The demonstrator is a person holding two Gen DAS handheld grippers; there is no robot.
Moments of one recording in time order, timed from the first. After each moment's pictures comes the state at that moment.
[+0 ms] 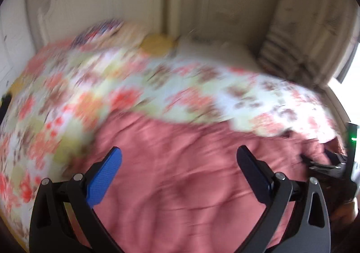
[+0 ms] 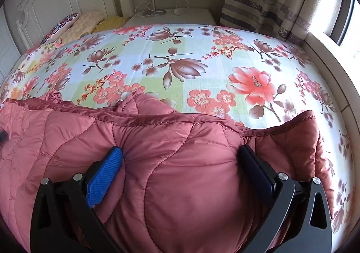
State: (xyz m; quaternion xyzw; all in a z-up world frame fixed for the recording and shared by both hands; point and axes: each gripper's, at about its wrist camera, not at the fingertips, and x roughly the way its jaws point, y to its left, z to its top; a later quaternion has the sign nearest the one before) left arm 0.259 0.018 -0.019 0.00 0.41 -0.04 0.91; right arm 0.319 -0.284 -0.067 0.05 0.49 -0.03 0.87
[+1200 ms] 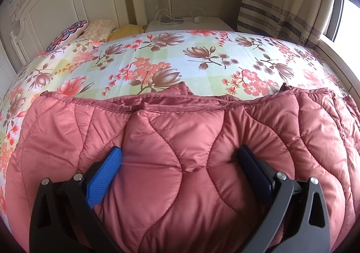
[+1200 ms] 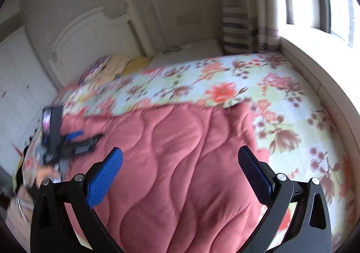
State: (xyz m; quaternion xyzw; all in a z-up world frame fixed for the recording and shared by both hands) left arm 0.279 -0.045 -0.095 0.06 0.45 -0.09 0.89; right arm 0.173 -0.340 -0.009 0.11 0.42 0.06 0.90
